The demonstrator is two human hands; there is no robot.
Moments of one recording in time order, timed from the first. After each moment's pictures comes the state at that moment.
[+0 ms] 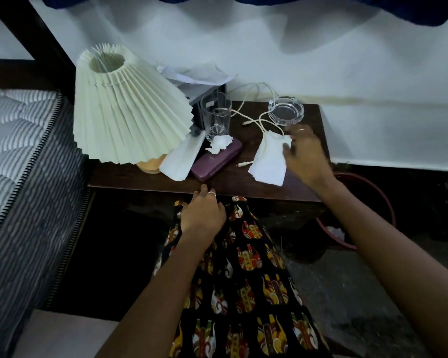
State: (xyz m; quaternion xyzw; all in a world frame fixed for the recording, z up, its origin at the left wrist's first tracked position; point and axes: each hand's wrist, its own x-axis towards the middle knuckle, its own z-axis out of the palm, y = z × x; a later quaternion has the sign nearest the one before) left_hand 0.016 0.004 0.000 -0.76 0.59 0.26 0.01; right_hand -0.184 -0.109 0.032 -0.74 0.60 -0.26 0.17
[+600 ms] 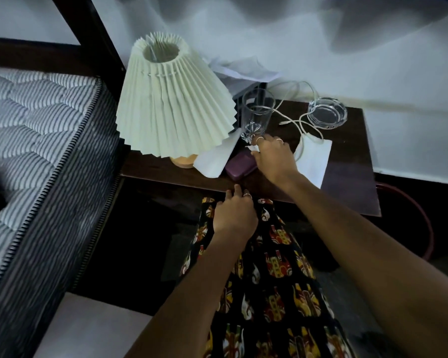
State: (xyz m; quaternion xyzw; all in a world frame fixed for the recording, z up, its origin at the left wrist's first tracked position) left_hand 0.027 0.002 -0.008 -0.72 0.65 0.23 0.03; right_hand -0.052 -0.120 0.004 -0.83 0.55 -0.09 0.06
